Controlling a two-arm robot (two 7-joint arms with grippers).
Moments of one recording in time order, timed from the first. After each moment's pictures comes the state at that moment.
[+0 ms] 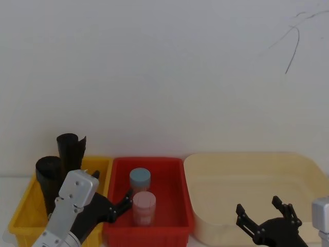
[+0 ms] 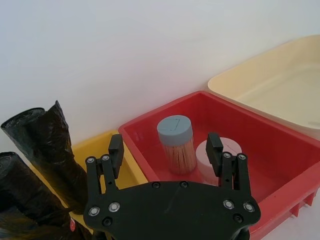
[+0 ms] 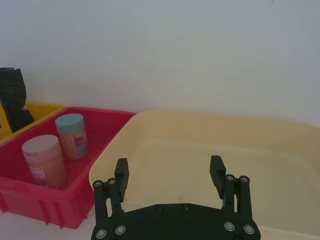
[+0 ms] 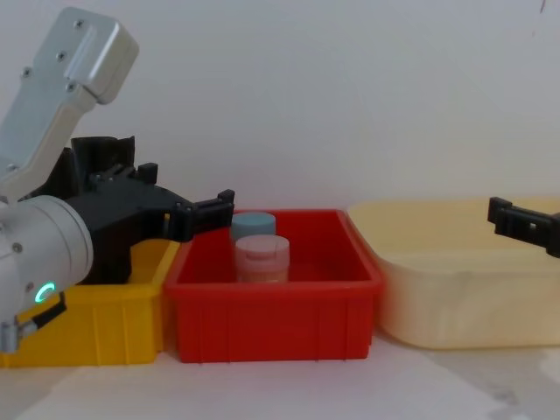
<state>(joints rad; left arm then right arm) -0.24 0.38 0.45 -1.63 -0.20 0.01 -0.01 -0.01 0.34 -0.23 -1.77 0.29 0.03 0.07</state>
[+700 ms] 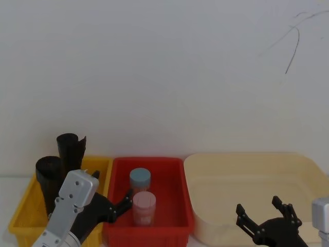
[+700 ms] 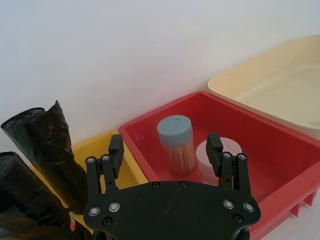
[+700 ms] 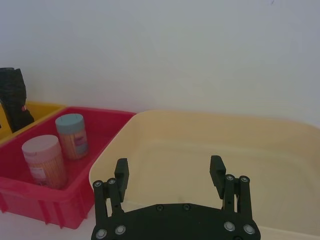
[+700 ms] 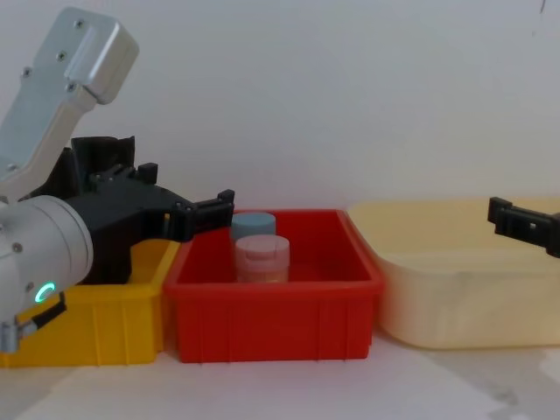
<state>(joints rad) -0.24 0.38 0.45 -1.63 -0.20 0.01 -0.01 -0.01 0.34 -0.23 -1.77 0.29 0.03 0.07</state>
